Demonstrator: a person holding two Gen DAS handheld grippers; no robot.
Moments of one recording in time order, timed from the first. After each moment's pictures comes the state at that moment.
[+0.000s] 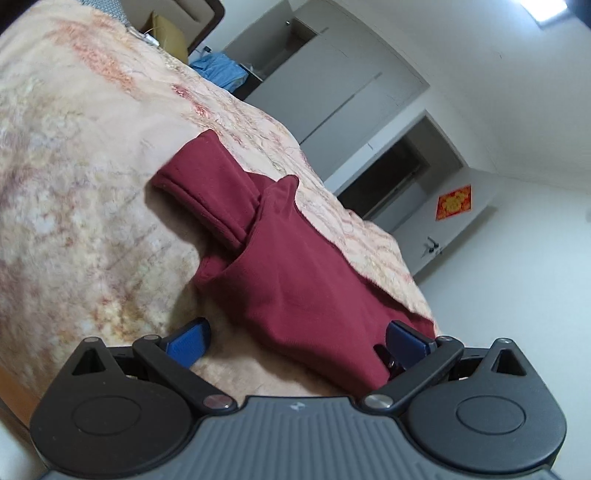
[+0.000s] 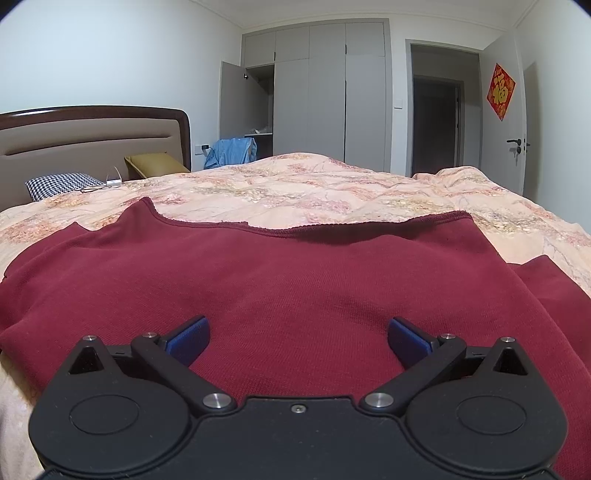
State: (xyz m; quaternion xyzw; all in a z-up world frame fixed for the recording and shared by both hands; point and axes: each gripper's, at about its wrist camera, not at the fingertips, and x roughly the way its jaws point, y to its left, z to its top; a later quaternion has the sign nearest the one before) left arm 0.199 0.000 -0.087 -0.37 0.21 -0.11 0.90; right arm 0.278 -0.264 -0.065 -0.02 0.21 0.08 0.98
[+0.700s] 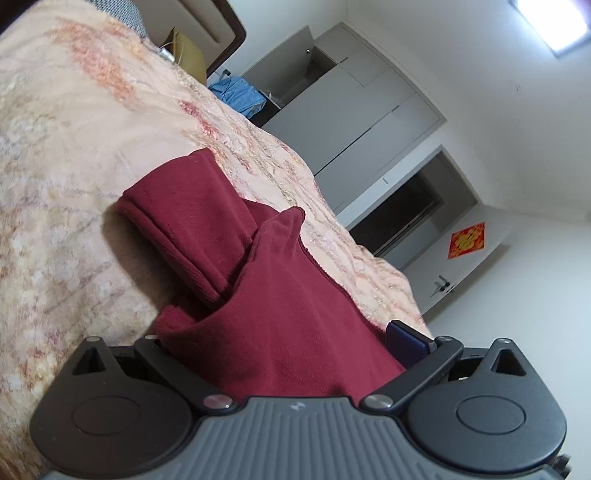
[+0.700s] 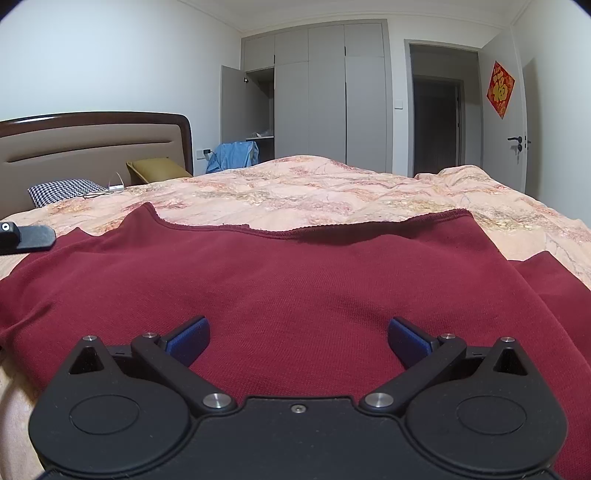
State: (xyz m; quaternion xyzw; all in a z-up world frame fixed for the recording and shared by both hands) left arm 0.246 -0.009 -0.092 -0.40 0.17 -0.07 0.90; right arm 0.279 -0.265 -0.064 -0.01 0.20 0.08 0.98
